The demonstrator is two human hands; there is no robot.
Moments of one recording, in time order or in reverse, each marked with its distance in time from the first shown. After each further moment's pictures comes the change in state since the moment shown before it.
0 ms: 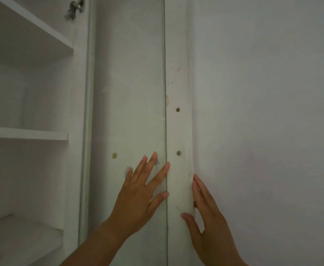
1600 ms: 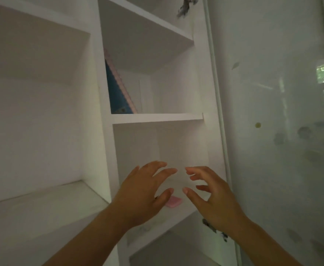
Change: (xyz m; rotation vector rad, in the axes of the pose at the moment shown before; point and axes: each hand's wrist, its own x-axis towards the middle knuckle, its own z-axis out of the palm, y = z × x) left_hand -0.191 -0.146 -0.273 0.328 -0.421 -0.297; right_hand 0.013 -0.271 0.175 0.704 -0.184 -0.011
